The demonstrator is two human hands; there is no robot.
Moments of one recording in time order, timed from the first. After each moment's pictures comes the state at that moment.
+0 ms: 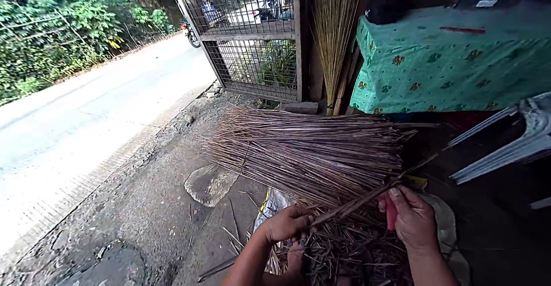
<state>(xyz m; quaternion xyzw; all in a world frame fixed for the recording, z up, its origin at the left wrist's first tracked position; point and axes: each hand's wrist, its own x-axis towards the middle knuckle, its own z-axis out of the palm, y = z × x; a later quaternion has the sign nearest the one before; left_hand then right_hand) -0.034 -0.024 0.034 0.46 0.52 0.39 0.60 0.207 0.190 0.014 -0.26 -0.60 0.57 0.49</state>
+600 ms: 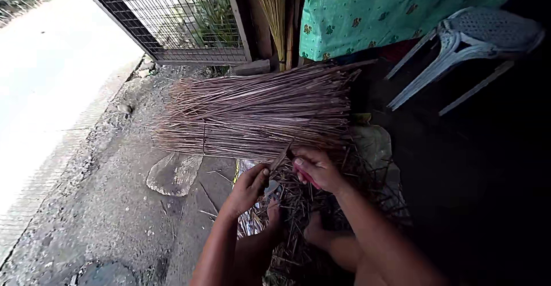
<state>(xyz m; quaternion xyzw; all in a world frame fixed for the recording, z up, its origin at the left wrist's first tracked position) -0.028 -0.021 0.028 0.50 0.61 0.45 0.43 0.174 0.135 0.017 -0.18 -0.64 0.71 0.24</state>
